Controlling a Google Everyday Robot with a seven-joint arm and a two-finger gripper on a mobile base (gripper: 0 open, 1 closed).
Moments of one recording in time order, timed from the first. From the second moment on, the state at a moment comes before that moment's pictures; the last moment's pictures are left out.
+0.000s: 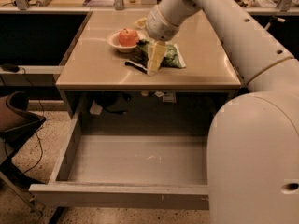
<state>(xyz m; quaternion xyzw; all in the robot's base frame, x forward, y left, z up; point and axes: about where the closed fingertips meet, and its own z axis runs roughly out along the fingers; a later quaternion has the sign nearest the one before) 0.708 0.016 0.878 -0.79 0.53 0.11 0.29</state>
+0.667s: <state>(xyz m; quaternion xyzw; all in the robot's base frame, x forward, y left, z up) 0.693 0.075 0.898 -0.85 0.41 0.10 0.31</state>
